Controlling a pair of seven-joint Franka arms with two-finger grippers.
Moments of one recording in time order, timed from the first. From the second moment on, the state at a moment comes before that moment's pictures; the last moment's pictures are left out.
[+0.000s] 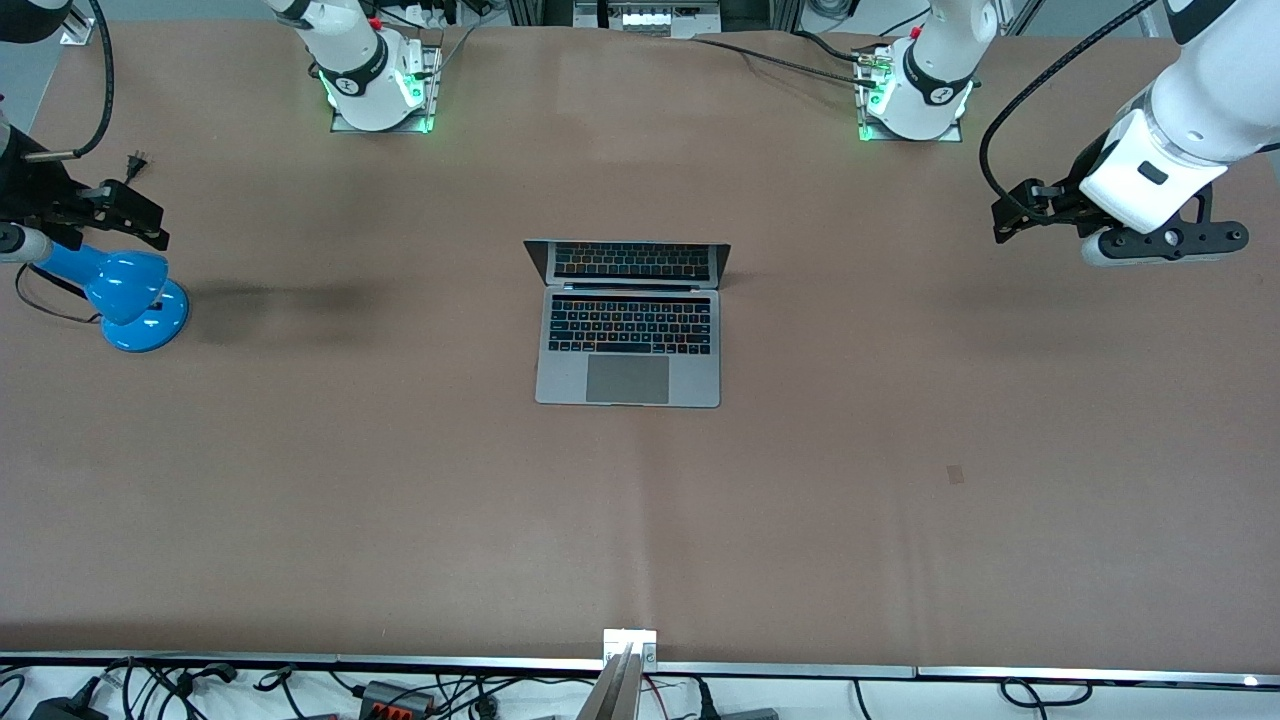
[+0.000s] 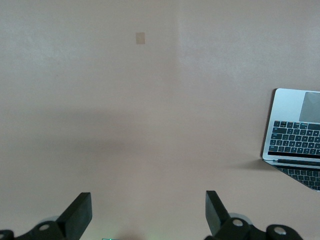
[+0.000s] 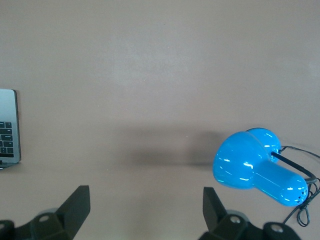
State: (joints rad) left arm 0.23 -0.06 -0.36 -1.73 -0.04 1.58 -0.21; right arm -0.01 -0.07 -0.04 -1.76 -0.04 1.68 -0.07
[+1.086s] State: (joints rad) left arm 0.24 -0.06 -0.36 -1.69 -0.10 1.46 -0.16; right arm 0.00 -0.07 -0.04 -1.76 -0.04 1.68 -0.07
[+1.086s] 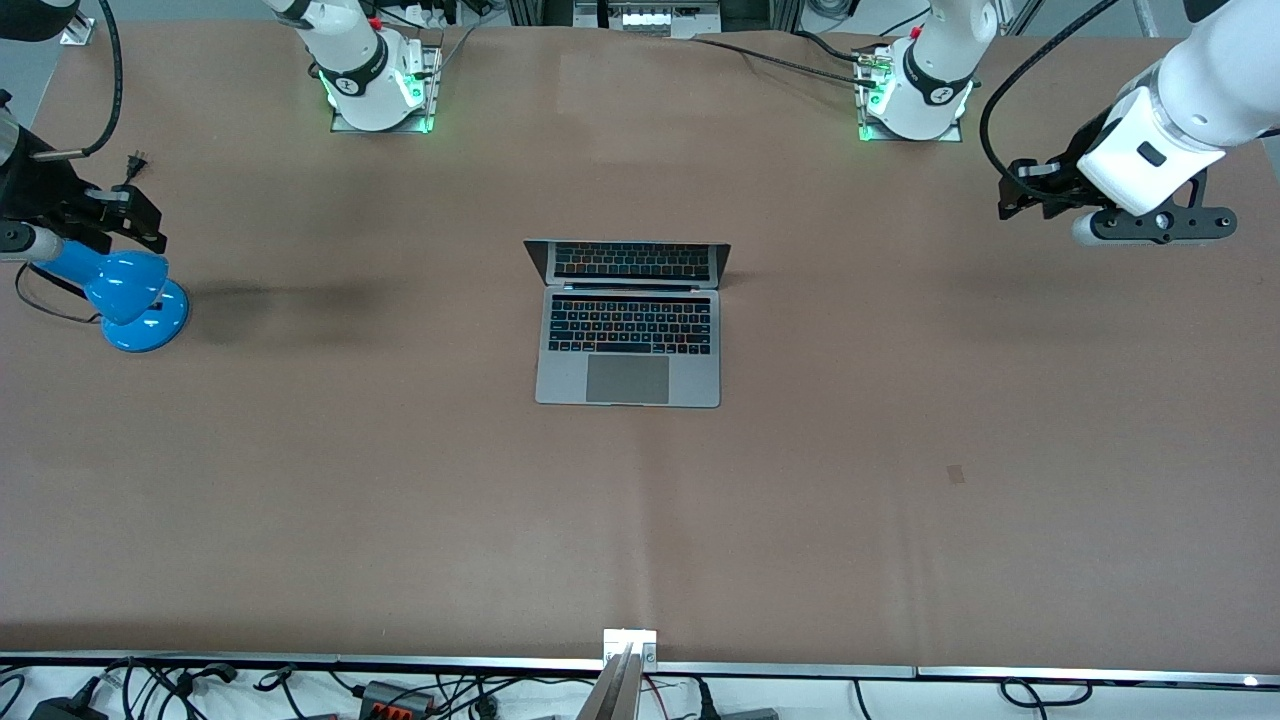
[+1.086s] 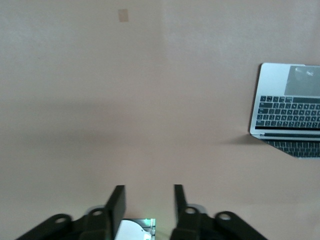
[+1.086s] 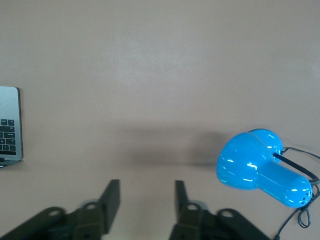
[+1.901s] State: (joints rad) left arm 0.23 -0.05 -0.38 -1.69 -0.19 1.41 -0.12; right arm 0.06 -0.05 -0.03 -1.77 0.00 1.64 -0.07
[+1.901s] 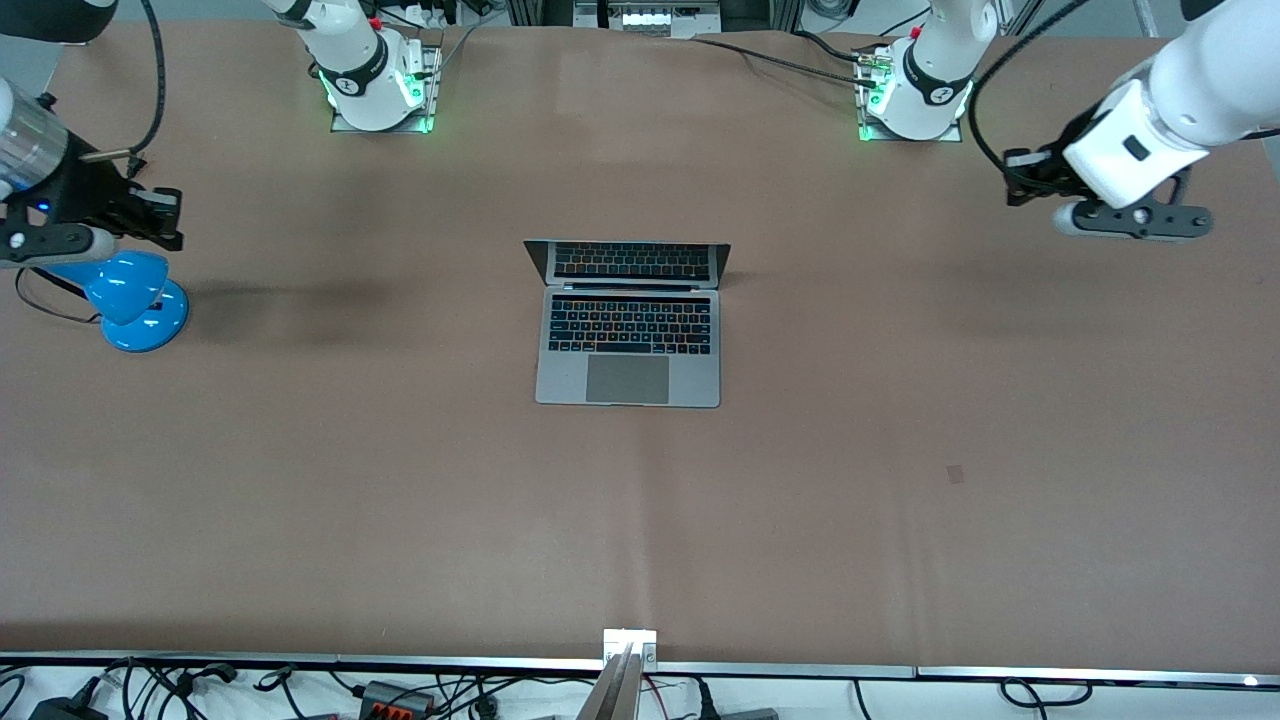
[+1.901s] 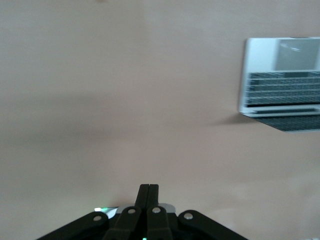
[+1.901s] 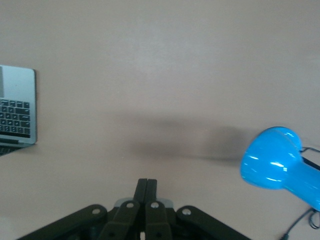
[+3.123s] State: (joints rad) left arm 0.19 0.15 -0.74 -2.17 -0.54 2.11 -0.12; right arm 0.47 0.23 -0.02 -1.80 0.33 1.60 0.01
